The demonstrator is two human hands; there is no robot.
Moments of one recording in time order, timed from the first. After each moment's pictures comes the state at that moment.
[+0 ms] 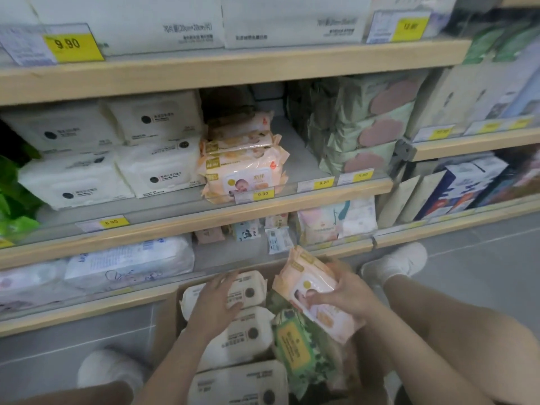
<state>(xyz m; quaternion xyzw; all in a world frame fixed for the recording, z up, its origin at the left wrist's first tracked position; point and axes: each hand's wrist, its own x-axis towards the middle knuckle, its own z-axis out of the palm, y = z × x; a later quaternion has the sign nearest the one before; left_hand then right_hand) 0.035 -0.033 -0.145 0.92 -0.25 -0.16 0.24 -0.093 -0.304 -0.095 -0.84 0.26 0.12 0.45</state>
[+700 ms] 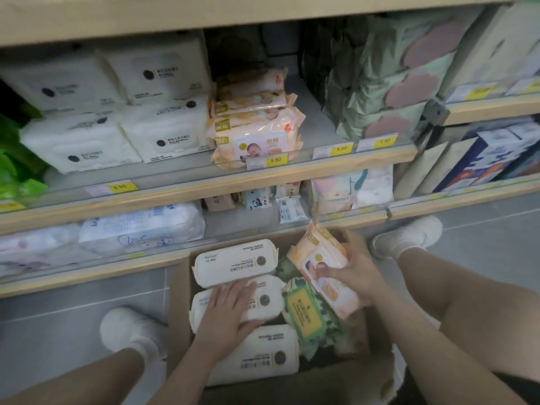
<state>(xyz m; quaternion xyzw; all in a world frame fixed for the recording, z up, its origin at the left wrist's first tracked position) -0.028 0.014 -0.200 0.91 -0.38 -0.15 0.09 -0.094 -0.300 -0.148 -0.80 0.35 0.11 0.48</state>
